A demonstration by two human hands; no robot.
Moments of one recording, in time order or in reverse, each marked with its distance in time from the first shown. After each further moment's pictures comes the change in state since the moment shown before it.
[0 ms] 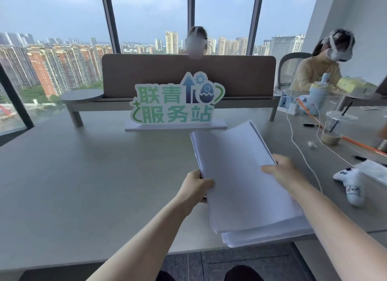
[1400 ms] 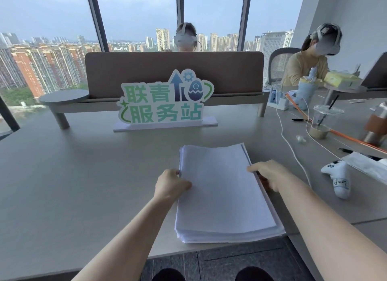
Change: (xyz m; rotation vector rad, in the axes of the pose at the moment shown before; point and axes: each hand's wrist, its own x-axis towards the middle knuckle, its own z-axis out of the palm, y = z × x) left_hand 0.024 -0.011 -0.026 0.465 0.305 -0.055; right_hand 0.008 -0.002 0.011 0.165 -0.118 0.353
